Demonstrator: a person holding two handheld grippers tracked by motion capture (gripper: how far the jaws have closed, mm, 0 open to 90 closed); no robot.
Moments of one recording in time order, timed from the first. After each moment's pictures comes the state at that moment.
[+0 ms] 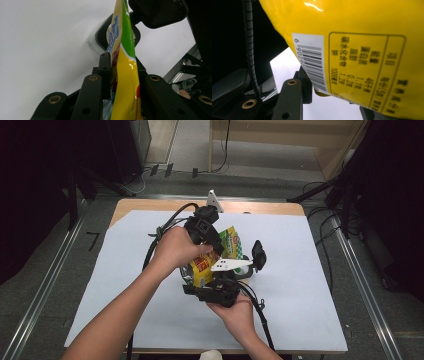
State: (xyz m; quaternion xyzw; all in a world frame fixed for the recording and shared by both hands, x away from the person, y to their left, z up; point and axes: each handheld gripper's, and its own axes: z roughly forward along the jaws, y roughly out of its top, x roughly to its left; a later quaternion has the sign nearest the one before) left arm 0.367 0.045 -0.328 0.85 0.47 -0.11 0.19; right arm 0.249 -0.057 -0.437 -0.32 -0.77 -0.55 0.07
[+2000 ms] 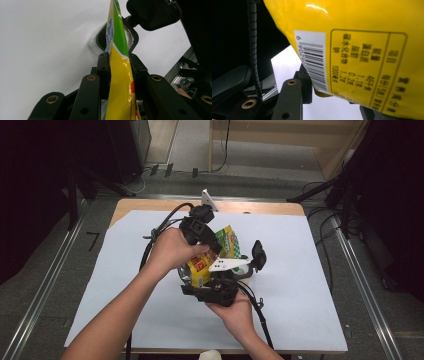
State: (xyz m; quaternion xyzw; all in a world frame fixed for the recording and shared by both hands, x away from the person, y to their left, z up) left arm 0.360 0.057 -0.325 0.85 0.47 -0.10 0.22; right arm 0.251 -0.054 -0.436 -0.30 -0.78 -0.55 0.07
